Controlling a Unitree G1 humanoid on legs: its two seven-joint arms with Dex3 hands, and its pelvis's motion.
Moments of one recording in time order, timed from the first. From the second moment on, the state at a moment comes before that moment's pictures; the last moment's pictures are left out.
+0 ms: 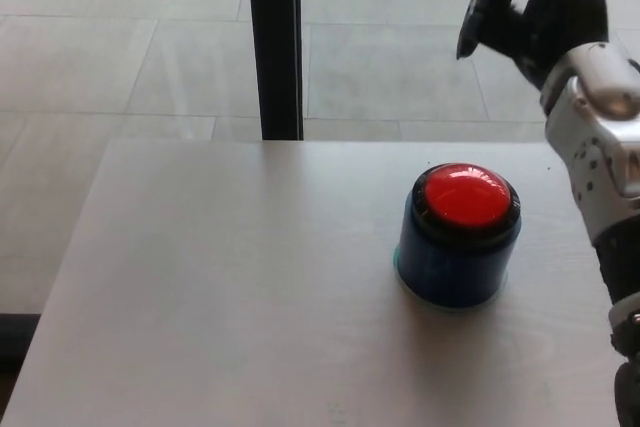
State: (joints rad) left_arm -0.31 0.70 0.48 1.23 -0.16 0.08 0.10; right_arm -1.03 -0.20 -0.05 0.69 0.26 0.11 0.01
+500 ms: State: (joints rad) left_arm -0.30 0.70 0.47 1.23 -0.17 0.08 0.10; right_arm -0.93 -0.16 -0.06 0.73 0.21 0.13 0.00
